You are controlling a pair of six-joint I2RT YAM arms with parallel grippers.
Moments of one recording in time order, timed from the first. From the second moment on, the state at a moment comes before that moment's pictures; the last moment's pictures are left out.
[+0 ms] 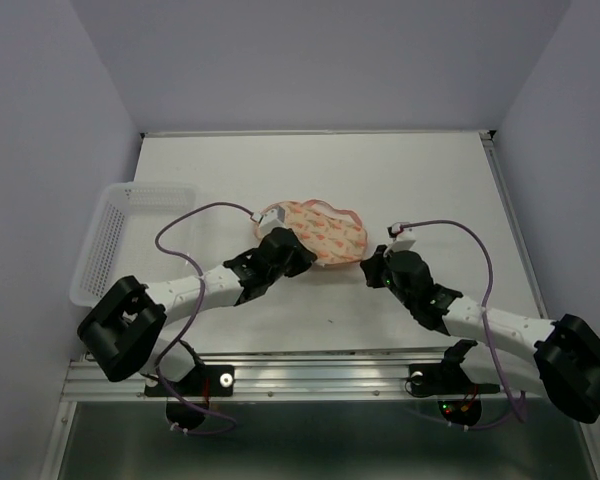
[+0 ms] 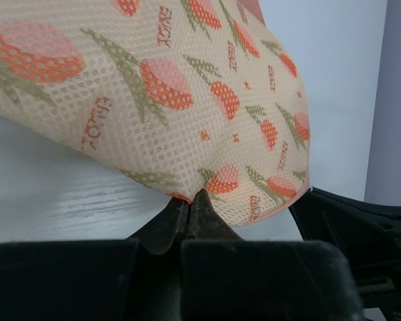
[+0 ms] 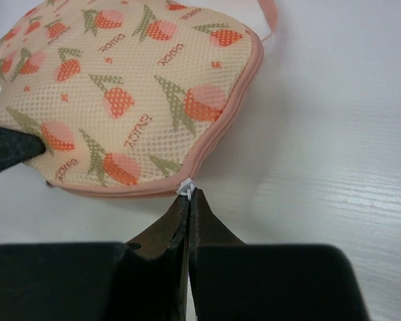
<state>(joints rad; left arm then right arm) -0.85 1.41 0.69 0.12 -0.23 -1.07 0.72 1.09 0.36 0.31 0.32 0.51</state>
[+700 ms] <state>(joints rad) -0.64 1.42 0.62 0.16 -0.10 -0.98 0.70 1.18 0.34 0.32 0.13 0.50</state>
